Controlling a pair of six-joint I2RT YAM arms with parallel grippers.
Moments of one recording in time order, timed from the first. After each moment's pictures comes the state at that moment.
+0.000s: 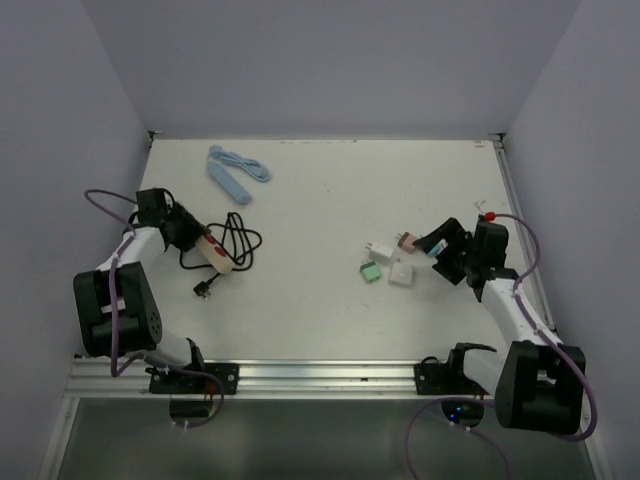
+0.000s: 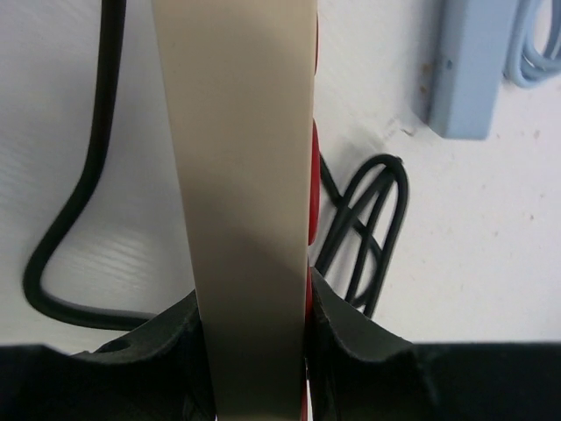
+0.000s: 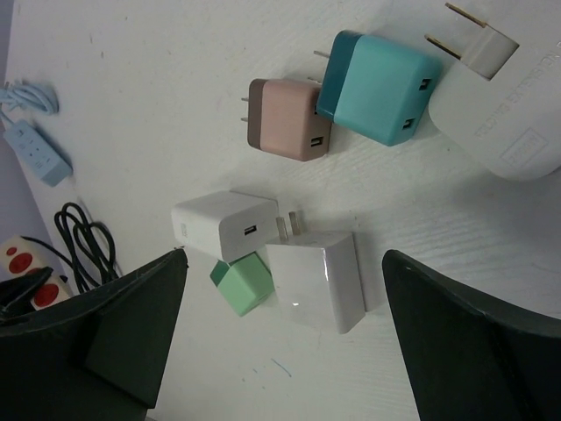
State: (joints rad) left arm 0.26 1.49 0.85 -0.29 0.20 -0.67; right arm -0.12 1.09 0.51 -0.17 -0.33 0.77
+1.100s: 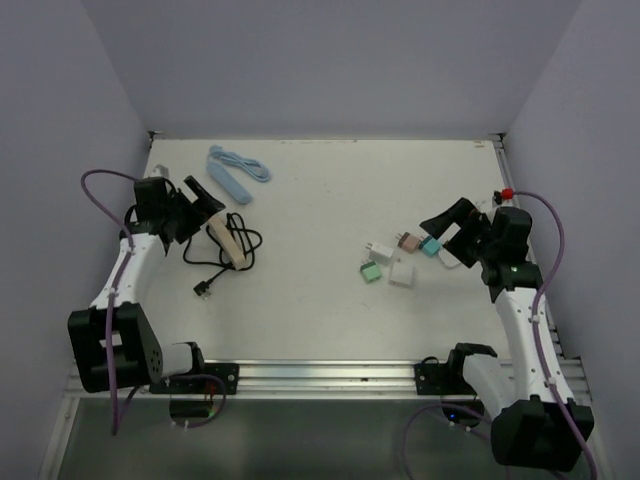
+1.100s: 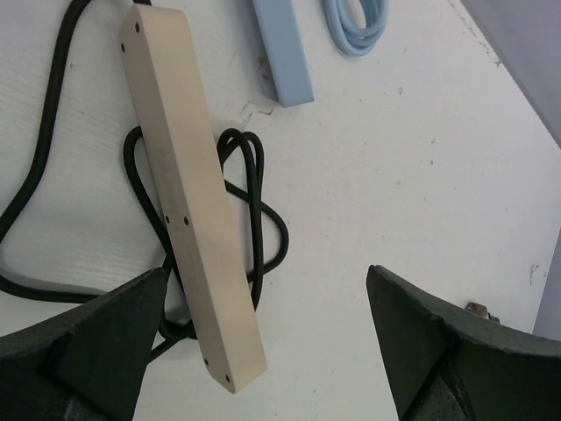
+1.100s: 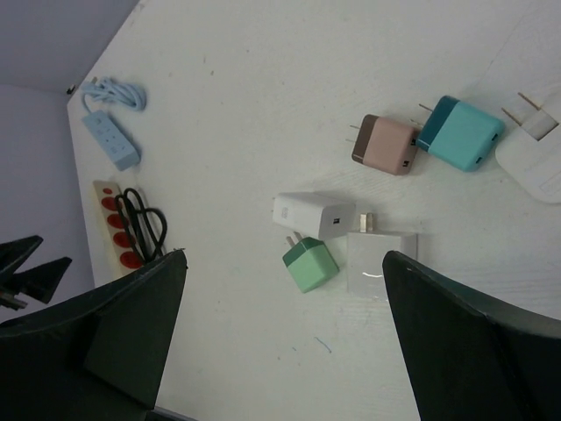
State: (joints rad) left arm 0.16 1.34 0.89 -0.29 0.27 -0.62; right arm -0.10 0.89 0.72 -0.41 -0.36 0.69
